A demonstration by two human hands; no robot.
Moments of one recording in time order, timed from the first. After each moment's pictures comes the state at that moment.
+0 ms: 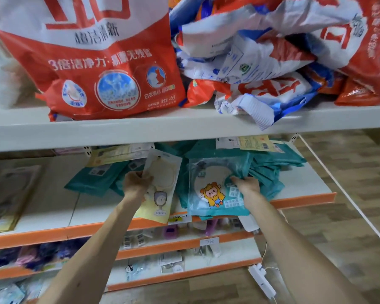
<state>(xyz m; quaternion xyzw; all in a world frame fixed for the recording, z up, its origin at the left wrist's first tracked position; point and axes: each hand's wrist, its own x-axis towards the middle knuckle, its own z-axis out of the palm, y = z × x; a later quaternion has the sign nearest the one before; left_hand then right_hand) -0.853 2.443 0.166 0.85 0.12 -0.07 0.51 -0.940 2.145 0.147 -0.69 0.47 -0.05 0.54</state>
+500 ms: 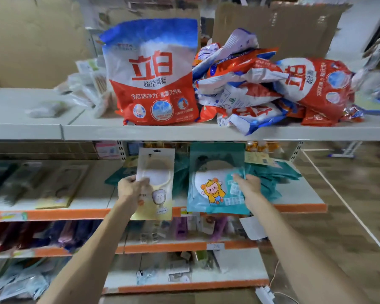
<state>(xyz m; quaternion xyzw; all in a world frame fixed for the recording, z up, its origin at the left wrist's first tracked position) -0.952 2.525 0.247 0.72 0.16 -0.04 0.67 -1.019 2.203 0.257 -0.70 0.35 -0.12 0.60</state>
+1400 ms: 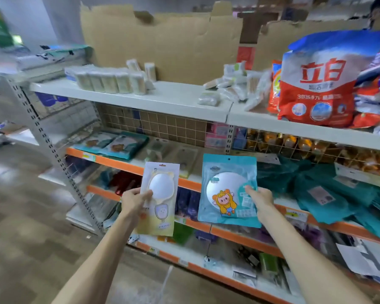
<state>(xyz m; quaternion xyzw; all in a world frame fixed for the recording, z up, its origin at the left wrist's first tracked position) -1.113 2.878 0.252 0.70 0.29 0.08 0.65 -1.044 2.536 0.243 -0.73 0.25 0.02 0.63</state>
